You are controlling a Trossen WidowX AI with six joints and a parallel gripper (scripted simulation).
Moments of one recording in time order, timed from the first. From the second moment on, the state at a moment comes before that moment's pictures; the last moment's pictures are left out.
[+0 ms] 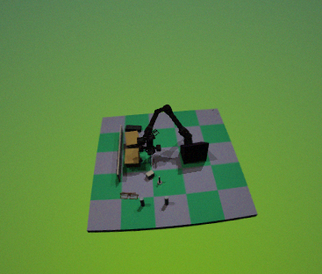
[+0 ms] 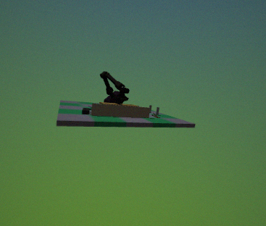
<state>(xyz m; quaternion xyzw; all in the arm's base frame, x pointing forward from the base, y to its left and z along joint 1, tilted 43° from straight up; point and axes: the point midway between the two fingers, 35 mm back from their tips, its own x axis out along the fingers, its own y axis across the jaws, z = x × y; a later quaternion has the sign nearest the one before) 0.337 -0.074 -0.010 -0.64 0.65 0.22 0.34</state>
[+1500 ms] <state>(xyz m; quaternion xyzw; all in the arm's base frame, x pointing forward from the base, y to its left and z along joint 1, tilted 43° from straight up) 0.394 -0.080 -0.003 -0.64 0.65 0.22 0.34</state>
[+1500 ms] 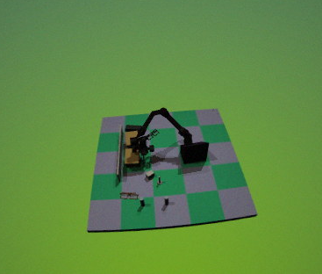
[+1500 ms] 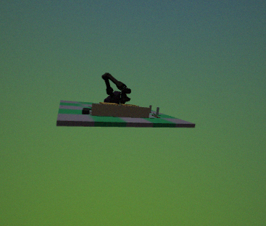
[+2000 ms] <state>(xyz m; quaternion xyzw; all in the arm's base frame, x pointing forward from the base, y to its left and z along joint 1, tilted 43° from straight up) 0.399 -0.081 -0.002 -0.64 0.65 0.22 0.34</state>
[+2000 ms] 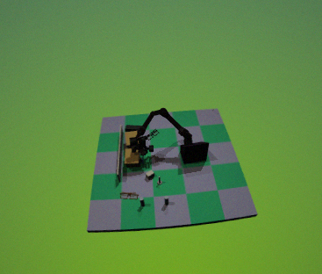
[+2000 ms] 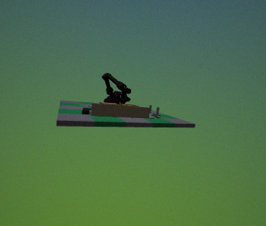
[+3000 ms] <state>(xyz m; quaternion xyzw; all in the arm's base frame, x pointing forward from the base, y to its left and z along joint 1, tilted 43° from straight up) 0.396 -0.081 0.000 -0.63 0.66 0.23 0.33</state>
